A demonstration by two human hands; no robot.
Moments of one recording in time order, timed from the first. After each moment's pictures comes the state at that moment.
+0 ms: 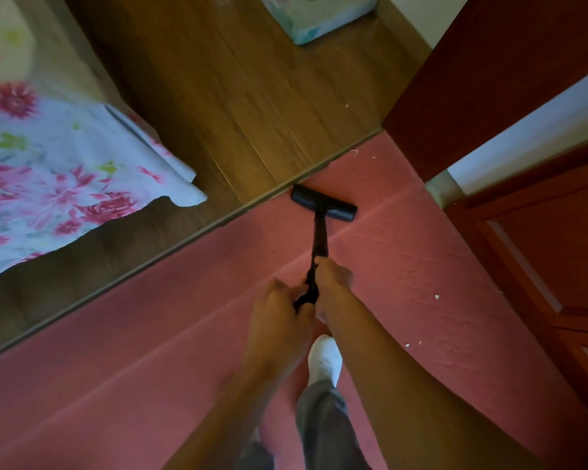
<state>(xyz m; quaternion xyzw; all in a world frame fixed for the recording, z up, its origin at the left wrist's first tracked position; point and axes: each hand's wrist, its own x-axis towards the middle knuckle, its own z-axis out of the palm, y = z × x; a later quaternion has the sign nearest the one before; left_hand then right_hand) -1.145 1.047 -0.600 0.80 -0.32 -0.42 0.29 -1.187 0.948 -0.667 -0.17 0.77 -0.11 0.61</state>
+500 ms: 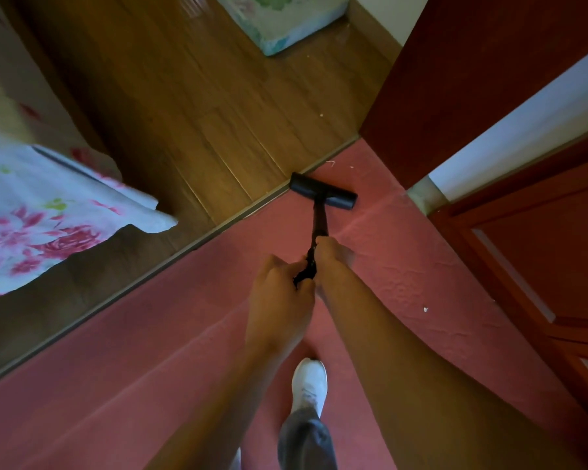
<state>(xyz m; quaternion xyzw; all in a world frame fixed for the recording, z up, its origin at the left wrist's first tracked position) -1.169 0.928 -0.613 0.81 -0.37 -0.35 0.29 -1.205 0.829 -0.681 -0.15 0.77 -0.15 0.61</state>
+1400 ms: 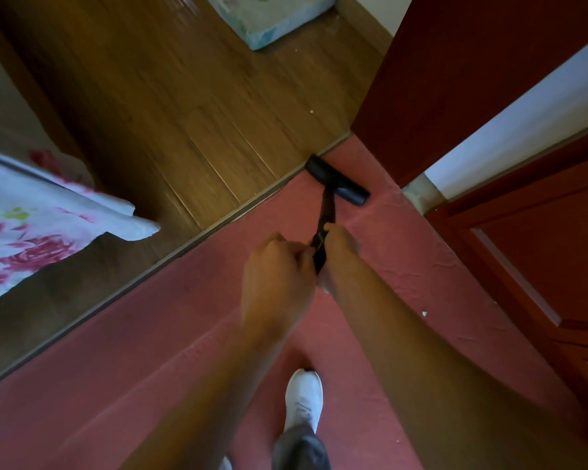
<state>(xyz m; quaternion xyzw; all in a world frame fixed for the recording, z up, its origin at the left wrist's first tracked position) -1.172 0.876 -0.632 0.83 -0.39 -0.28 0.28 -1.220 0.787 -0.689 -0.07 0.71 -0.19 0.68</state>
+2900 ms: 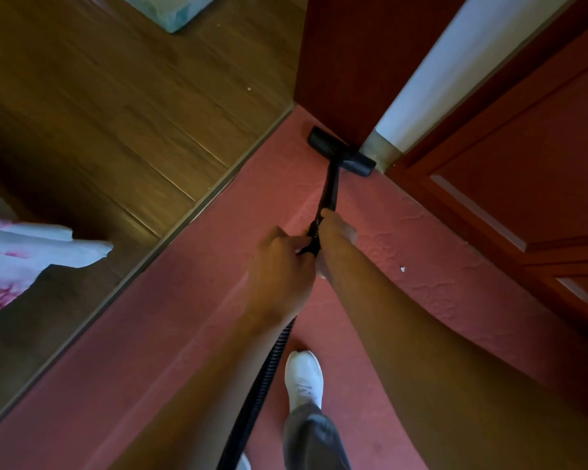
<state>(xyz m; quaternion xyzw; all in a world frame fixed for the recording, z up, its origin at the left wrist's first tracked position) -1.217 0.859 -0.674 0.74 -0.49 -0.37 0.26 -1.283 0.774 -0.722 -0.05 0.77 -0.25 0.58</state>
